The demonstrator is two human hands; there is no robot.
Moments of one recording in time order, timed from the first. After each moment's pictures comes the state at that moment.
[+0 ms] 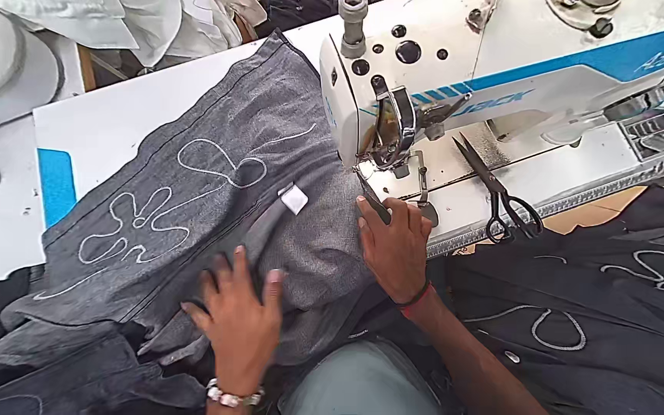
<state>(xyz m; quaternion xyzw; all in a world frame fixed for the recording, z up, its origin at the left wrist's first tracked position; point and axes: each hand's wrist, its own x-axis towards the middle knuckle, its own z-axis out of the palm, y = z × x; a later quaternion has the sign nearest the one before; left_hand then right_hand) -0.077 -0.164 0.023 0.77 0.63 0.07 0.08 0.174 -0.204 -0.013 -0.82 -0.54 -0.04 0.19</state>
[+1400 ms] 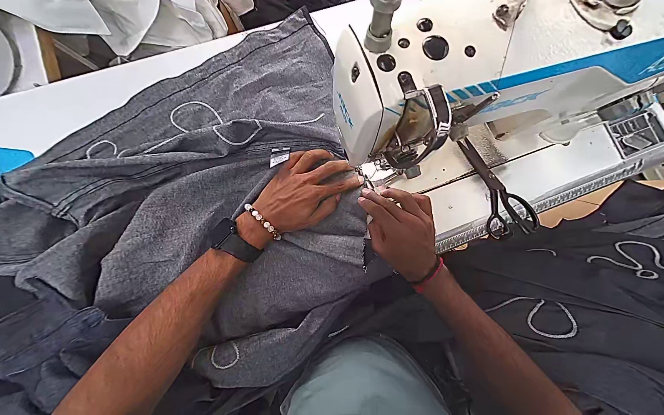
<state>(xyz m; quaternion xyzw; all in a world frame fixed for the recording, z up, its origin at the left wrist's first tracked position) 0.040 0.013 -0.002 0.99 0.05 0.12 0.11 0.203 -0.190 -0.017 -0.72 -0.64 -0.08 0.26</state>
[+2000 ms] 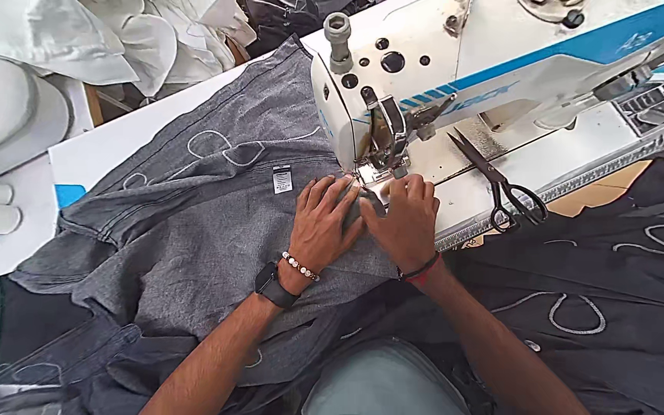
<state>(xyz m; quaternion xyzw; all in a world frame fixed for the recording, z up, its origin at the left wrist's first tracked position) 0.049 -0.062 -0.010 0.96 0.23 0.15 0.09 0.194 -0.168 0.012 -0.86 -0.44 0.04 0.23</state>
